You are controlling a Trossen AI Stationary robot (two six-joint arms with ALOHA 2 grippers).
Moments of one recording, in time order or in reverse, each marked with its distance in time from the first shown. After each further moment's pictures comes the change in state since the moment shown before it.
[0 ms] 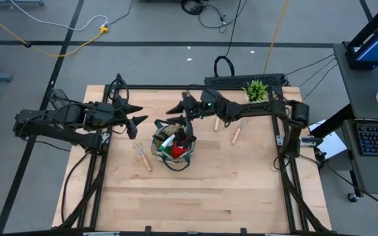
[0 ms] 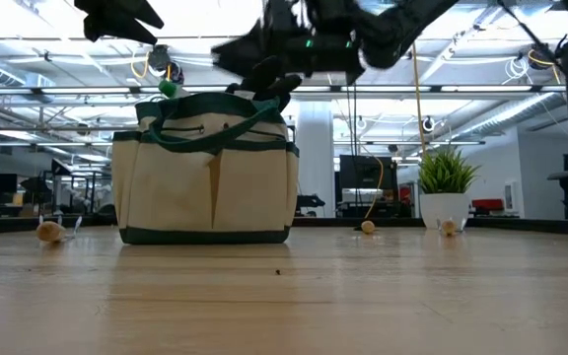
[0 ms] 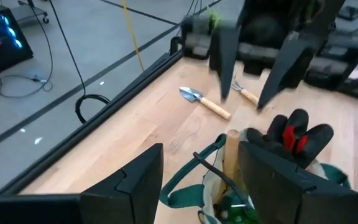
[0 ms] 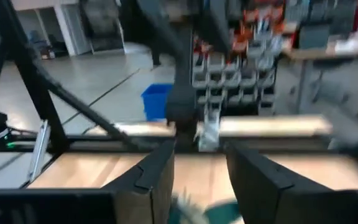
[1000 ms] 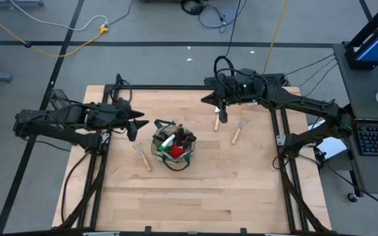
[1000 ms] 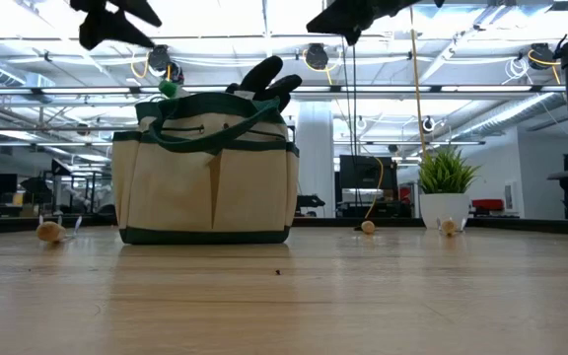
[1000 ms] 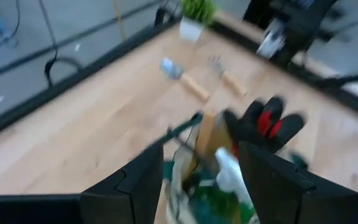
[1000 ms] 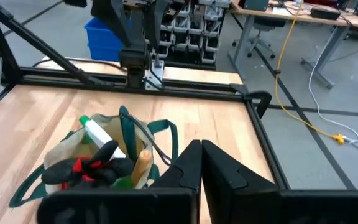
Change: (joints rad) left arm -0.002 0.024 0.000 -0.046 0.105 -0.180; right arm -0.110 -0.505 -0.001 -0.809 0.147 -0.292
